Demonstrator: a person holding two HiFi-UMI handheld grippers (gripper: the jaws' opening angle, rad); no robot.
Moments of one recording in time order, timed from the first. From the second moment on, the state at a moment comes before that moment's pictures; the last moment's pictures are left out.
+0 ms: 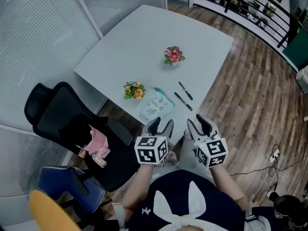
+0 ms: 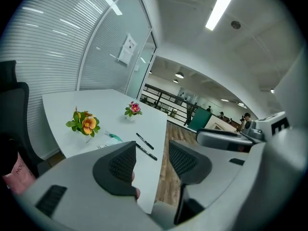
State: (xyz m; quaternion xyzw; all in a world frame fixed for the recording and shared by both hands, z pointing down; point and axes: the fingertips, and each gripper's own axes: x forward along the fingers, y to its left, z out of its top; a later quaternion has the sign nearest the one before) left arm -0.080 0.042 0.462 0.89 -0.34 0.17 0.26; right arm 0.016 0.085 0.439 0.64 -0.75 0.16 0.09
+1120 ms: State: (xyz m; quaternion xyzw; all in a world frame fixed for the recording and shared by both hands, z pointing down) left arm -0.022 -0.071 0.555 0.79 -0.40 0.22 0.41; right arm 0.074 -0.042 0.486 0.55 -0.79 0.21 0.14
